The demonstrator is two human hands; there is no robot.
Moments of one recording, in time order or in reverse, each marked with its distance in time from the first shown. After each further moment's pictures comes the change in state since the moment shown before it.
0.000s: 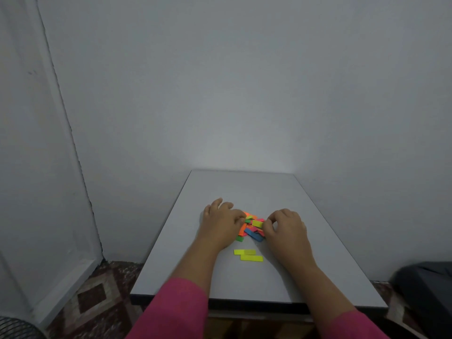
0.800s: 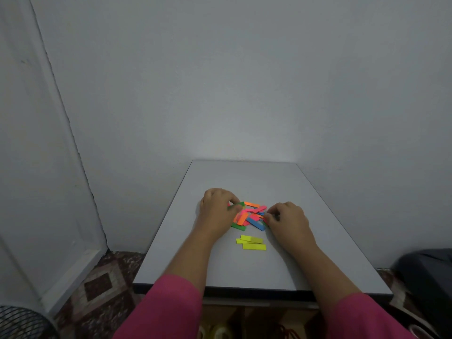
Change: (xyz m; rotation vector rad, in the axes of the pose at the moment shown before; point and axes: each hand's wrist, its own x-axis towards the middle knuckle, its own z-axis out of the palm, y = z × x) left_hand -0.009 -0.003 -0.008 -0.280 0.207 -0.079; right_hand 0.007 0.010 0.007 0.014 -0.168 0.103
